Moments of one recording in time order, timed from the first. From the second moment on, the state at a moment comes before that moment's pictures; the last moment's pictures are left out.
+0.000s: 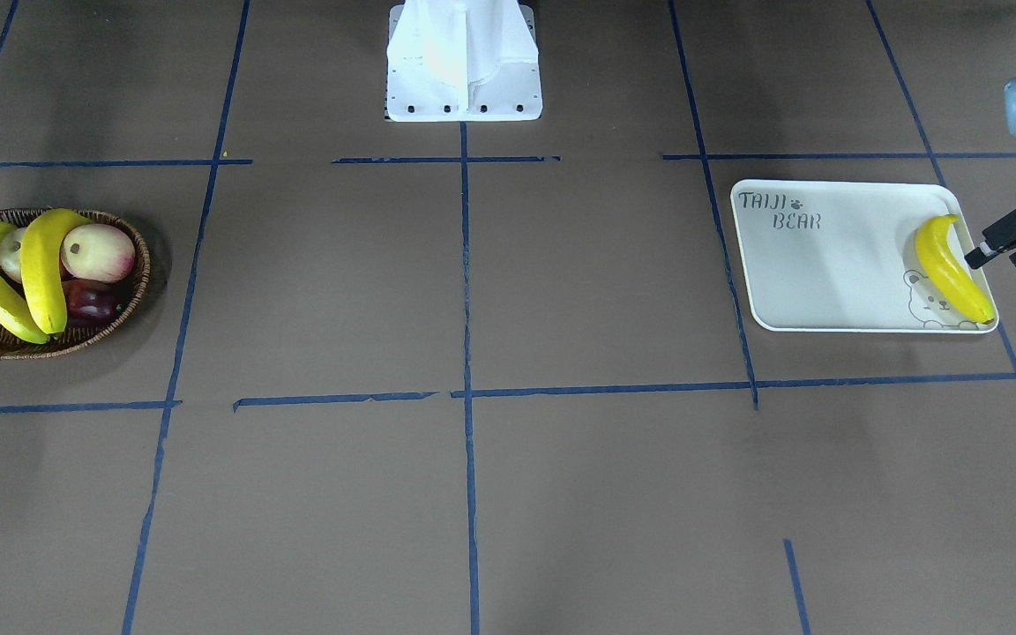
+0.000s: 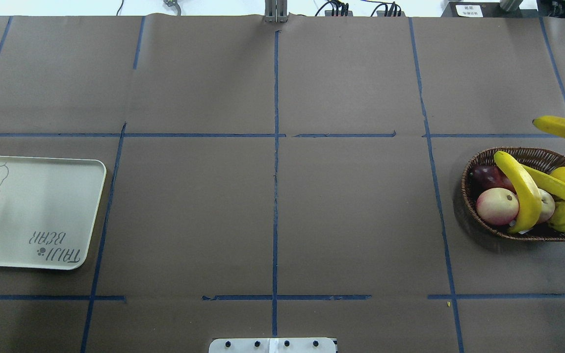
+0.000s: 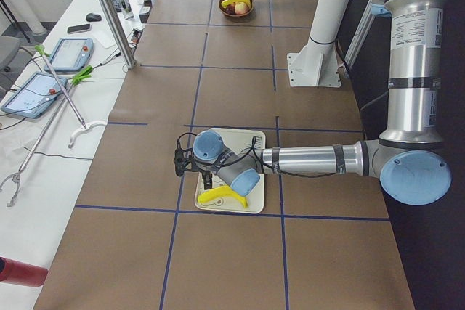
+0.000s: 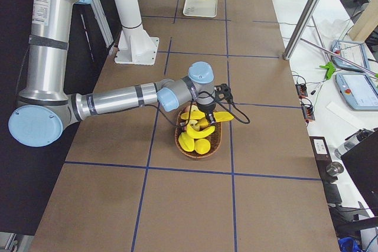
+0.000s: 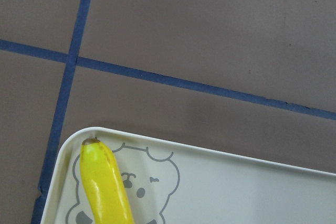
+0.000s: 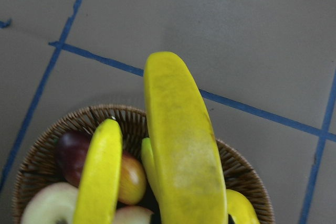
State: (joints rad) left arm -1.31 -1.51 -1.51 -2.36 -2.48 -0.80; right arm 1.24 -1.69 1.93 -1.26 2.26 0.31
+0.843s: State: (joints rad) left arm -1.18 -1.66 -1.70 -2.37 -2.48 -1.40; right arm 0.87 -1.30 2.00 -1.27 2.14 1.11
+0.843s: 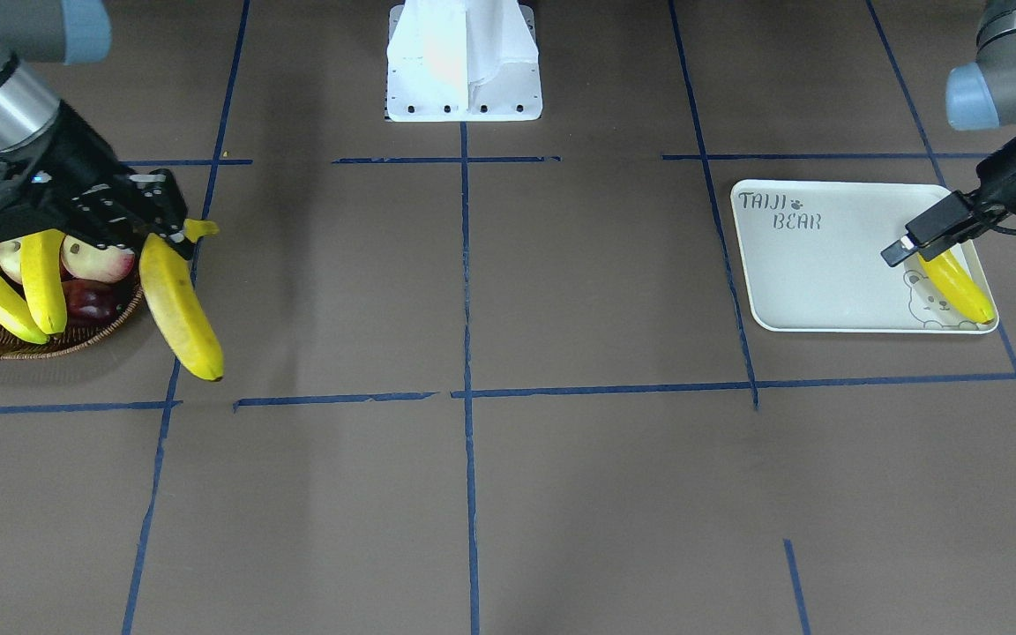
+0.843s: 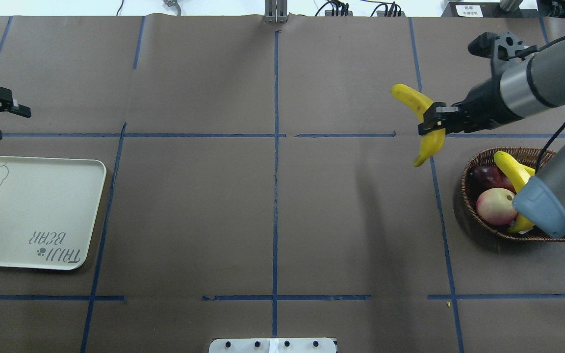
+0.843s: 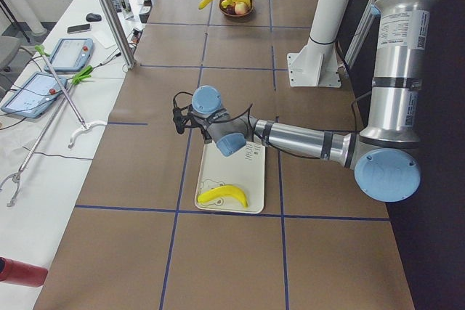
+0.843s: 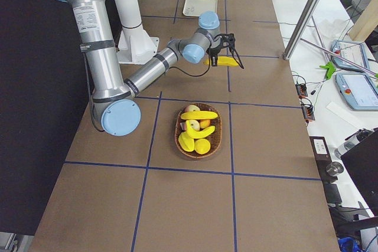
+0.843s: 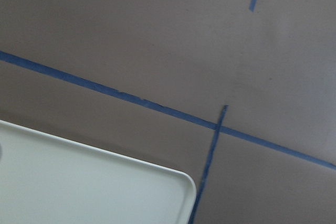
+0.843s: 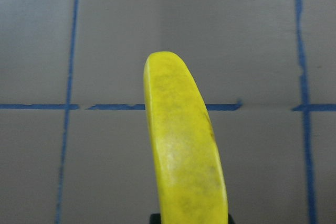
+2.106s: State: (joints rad) left arm -0.88 -2.11 -1.68 -2.30 -2.37 -2.14; right arm 0.41 -0.92 1.94 -1.33 1.70 1.40
